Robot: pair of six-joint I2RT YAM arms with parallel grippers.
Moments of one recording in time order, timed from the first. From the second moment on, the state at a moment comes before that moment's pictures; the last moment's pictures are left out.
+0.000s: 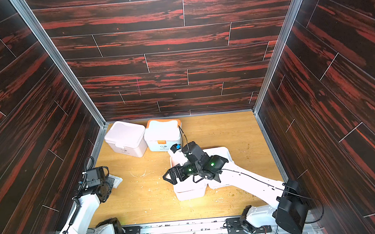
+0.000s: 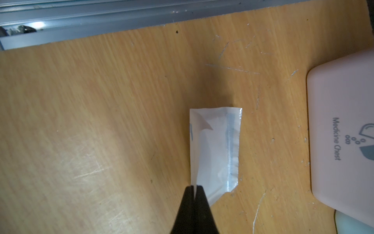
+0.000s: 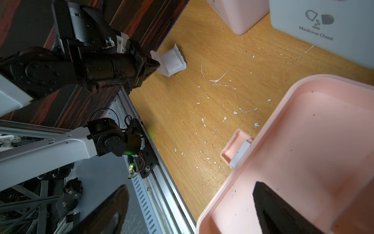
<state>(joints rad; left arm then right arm) 0.25 0.98 0.47 -0.48 -0.18 -1.00 0.92 1.32 1.05 -0.42 -0.39 0.42</state>
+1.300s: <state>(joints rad) -0.98 1.29 1.10 -0.69 -0.30 -1.01 0.83 0.81 0.82 -0.55 0.29 0.53</state>
